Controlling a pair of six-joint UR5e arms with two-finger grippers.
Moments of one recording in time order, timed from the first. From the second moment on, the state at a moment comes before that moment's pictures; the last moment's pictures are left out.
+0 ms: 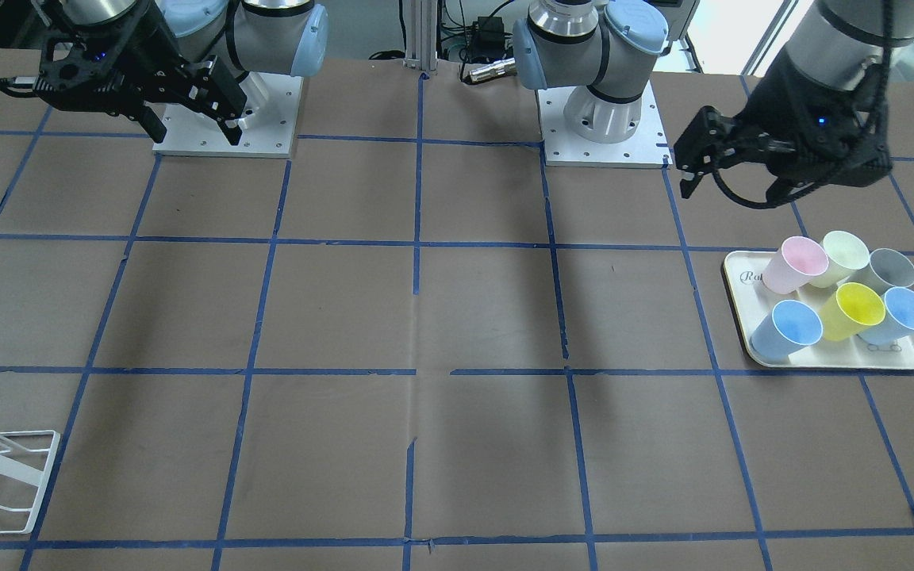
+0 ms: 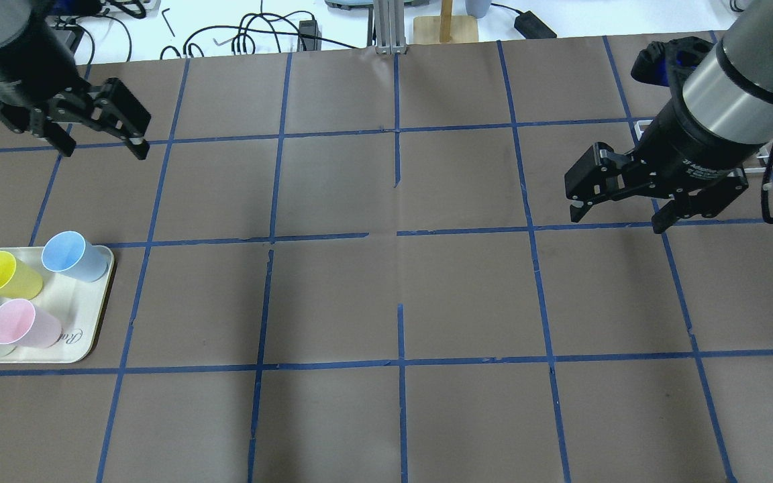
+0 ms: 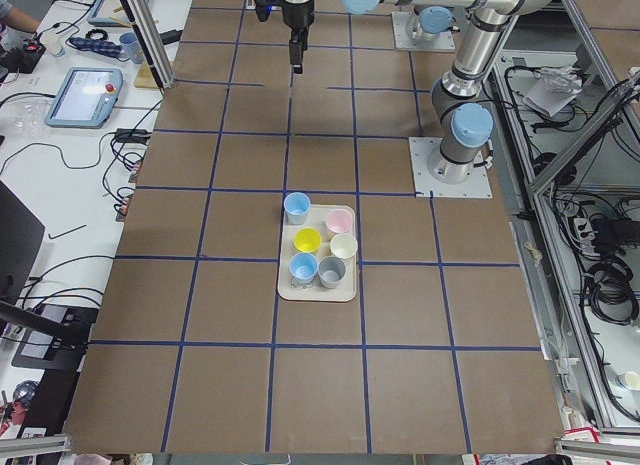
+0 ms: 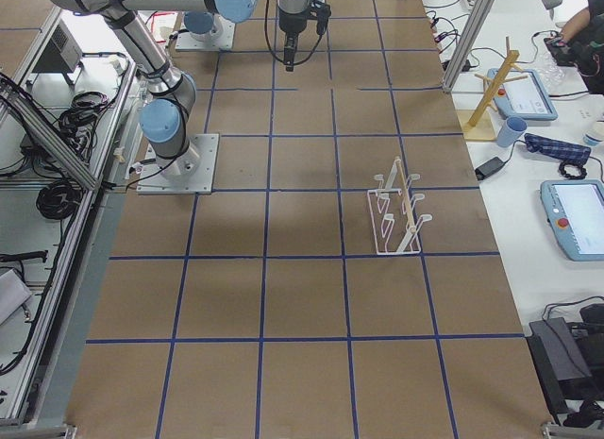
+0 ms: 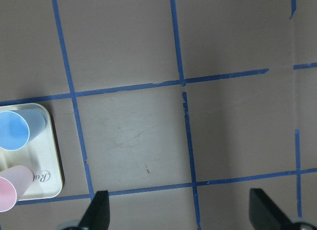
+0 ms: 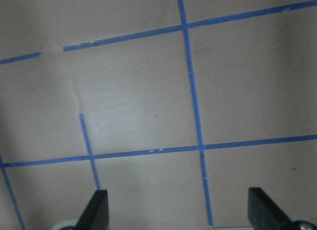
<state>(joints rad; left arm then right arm) -1.33 -1.57 -1.49 -1.69 1.57 0.35 1.45 -1.78 1.75 -1.49 -1.33 0.02</state>
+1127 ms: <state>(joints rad) -0.94 -1.90 -1.65 -1.25 1.57 0.85 1.31 -1.78 1.91 -1.45 -0.36 -0.26</state>
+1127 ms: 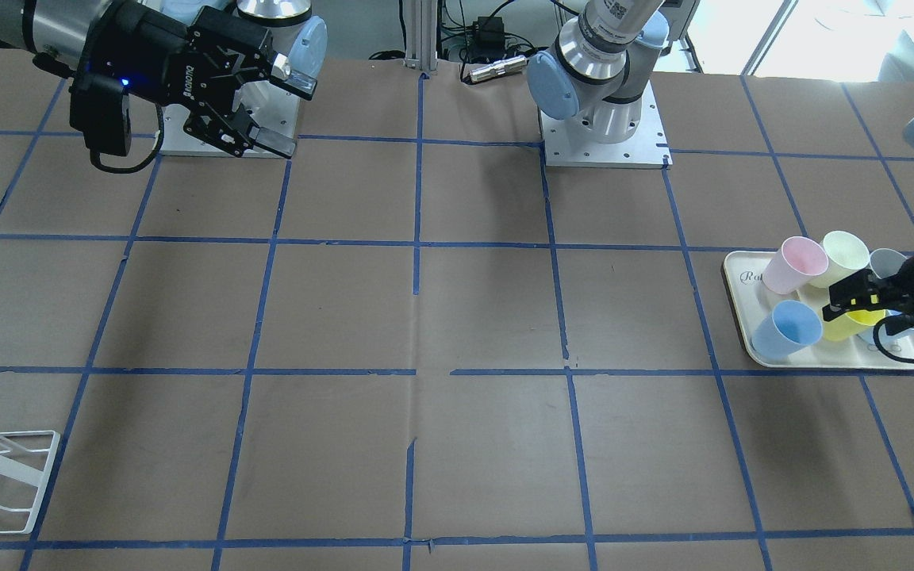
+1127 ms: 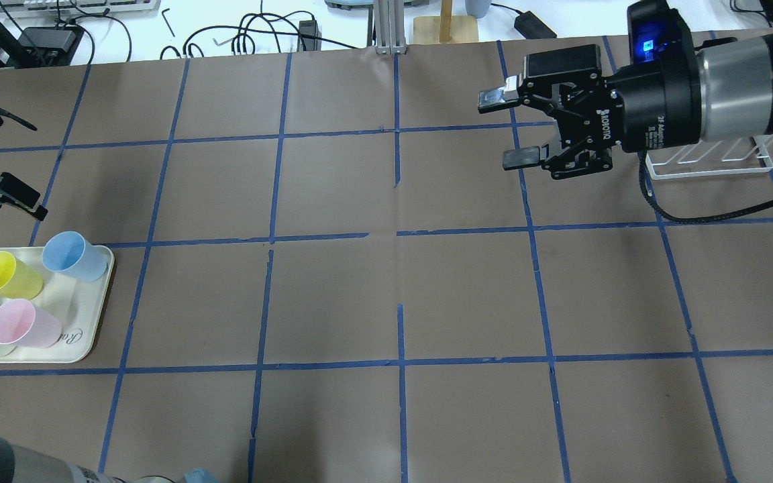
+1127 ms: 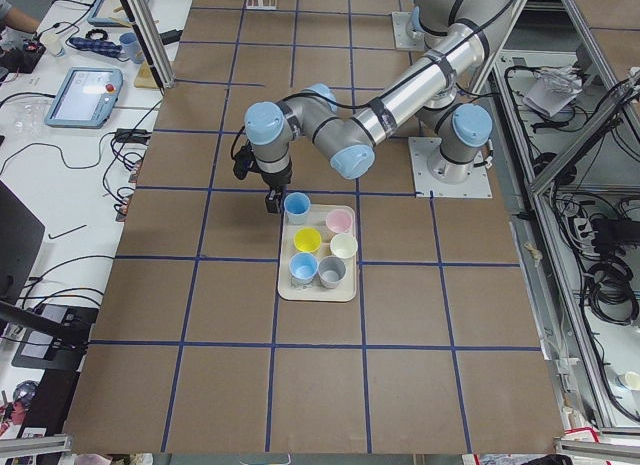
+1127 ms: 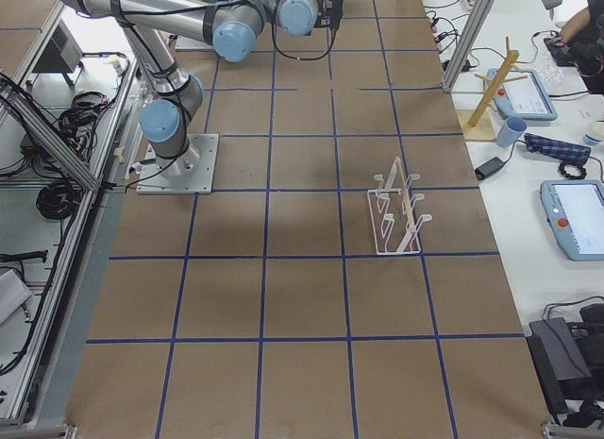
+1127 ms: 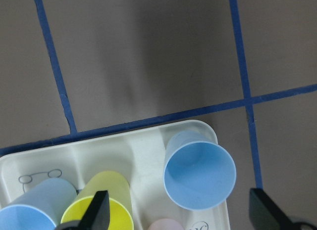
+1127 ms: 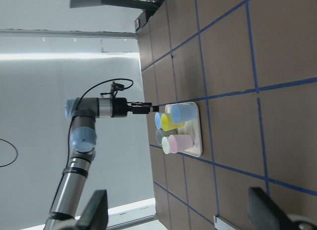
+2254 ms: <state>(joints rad) -0.93 -1.97 -1.77 -1.07 1.58 0.93 1.42 -1.79 2.03 -1.53 -0.10 -0.29</state>
